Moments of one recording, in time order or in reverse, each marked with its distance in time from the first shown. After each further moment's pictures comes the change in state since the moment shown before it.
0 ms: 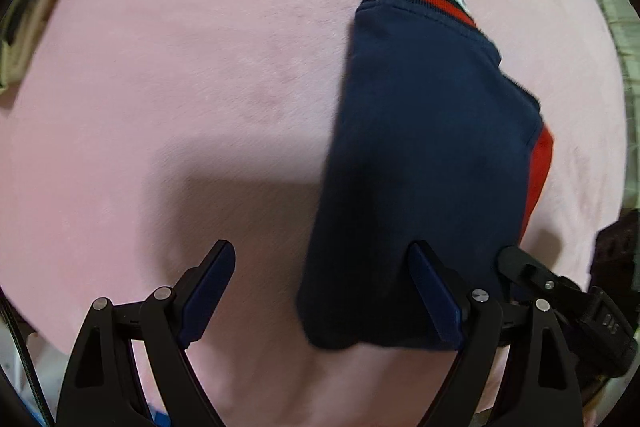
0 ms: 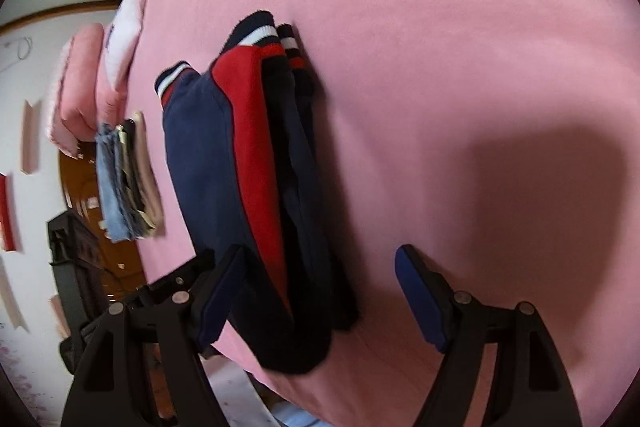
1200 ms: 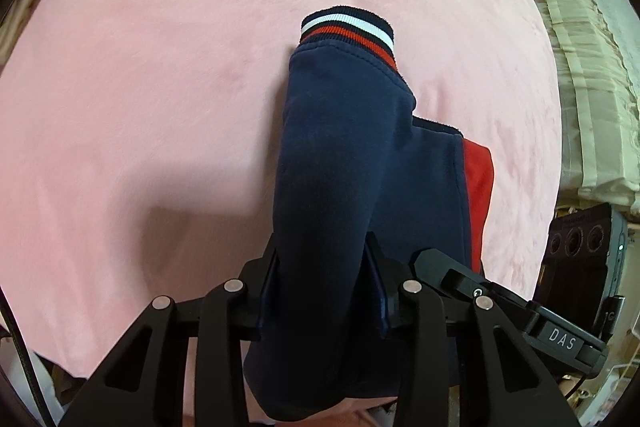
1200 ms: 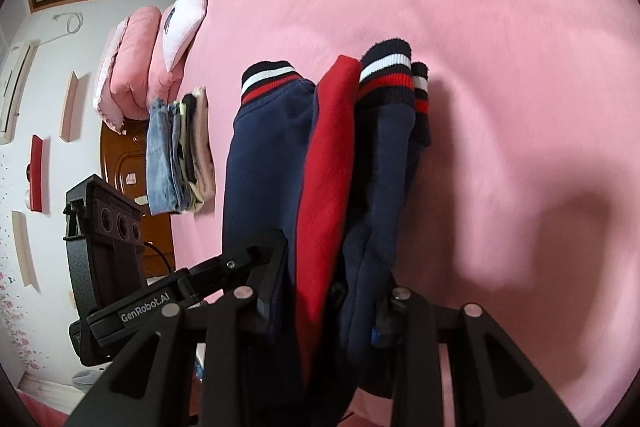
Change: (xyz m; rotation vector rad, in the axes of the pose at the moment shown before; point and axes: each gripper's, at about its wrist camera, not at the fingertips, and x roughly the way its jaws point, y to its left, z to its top) left arm -0.039 -0.001 -0.051 0.057 -0.032 -0.198; right arm -0.006 0.067 -0.060 -0.123 -0.027 0.097
